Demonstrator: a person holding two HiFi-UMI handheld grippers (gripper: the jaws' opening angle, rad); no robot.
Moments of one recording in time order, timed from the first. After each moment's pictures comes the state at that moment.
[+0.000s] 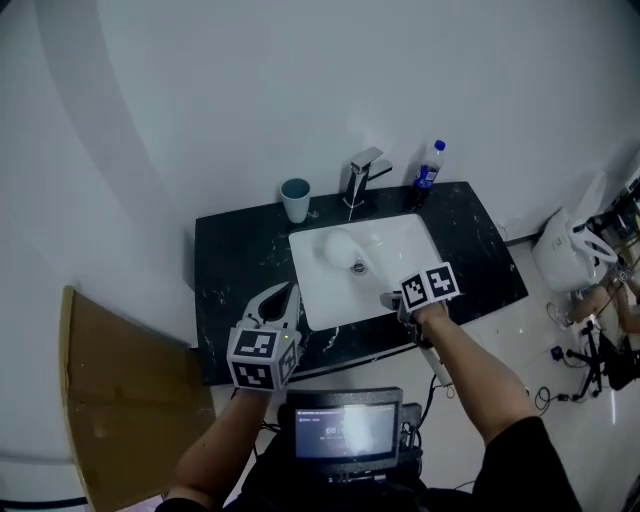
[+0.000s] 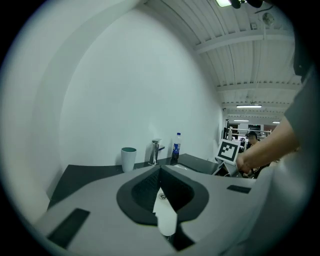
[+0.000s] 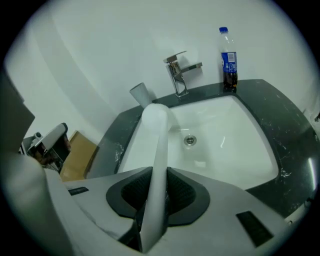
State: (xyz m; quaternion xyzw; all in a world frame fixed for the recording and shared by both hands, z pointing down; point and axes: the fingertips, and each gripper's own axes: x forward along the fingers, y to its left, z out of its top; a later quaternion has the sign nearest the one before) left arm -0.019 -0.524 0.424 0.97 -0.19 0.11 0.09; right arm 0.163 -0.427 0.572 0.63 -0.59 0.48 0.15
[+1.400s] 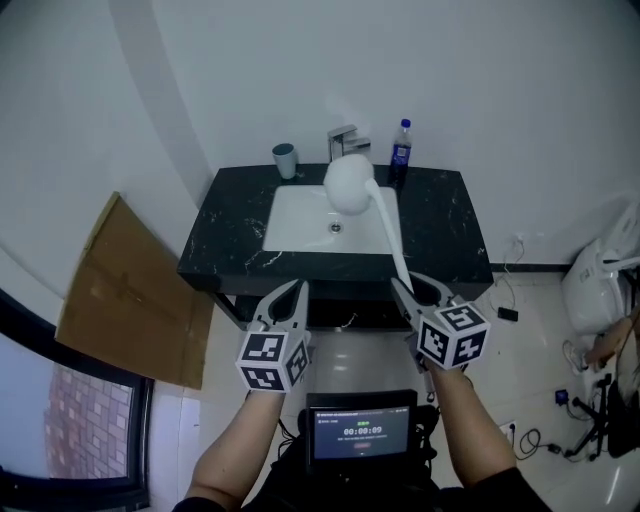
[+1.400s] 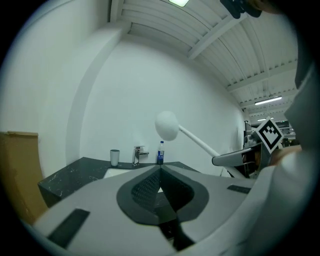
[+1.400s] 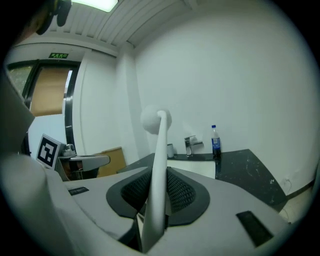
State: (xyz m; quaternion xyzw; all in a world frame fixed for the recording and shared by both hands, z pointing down) left arm 0.061 -0.108 0.390 0.94 -0.34 0.05 0.07; right arm 0.220 -0.052 0.391 0.65 -0.75 0.13 0.02
